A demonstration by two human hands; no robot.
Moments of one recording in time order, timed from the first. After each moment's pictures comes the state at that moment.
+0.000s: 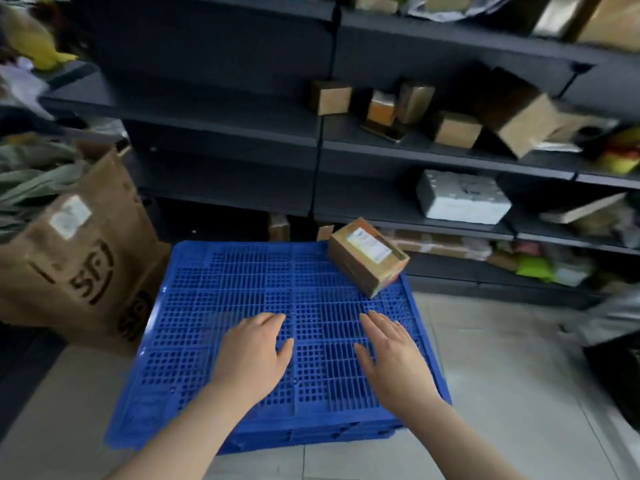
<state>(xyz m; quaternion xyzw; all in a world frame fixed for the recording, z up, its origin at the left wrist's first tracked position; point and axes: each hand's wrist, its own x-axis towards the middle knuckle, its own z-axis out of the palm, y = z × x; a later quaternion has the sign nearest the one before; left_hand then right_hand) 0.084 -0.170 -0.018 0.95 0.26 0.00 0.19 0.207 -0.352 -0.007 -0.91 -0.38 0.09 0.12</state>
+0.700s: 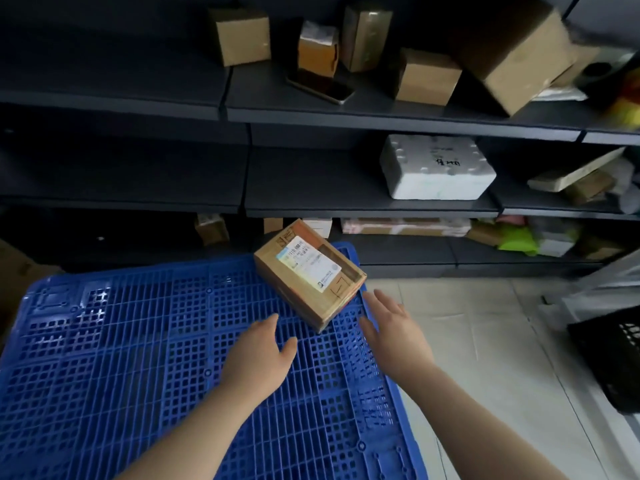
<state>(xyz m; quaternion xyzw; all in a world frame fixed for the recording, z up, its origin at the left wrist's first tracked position) 0.360 -0.169 -0.123 0.88 0.31 -0.14 0.32 0.488 -0.340 -0.116 -0.93 -0.29 0.16 0.14</state>
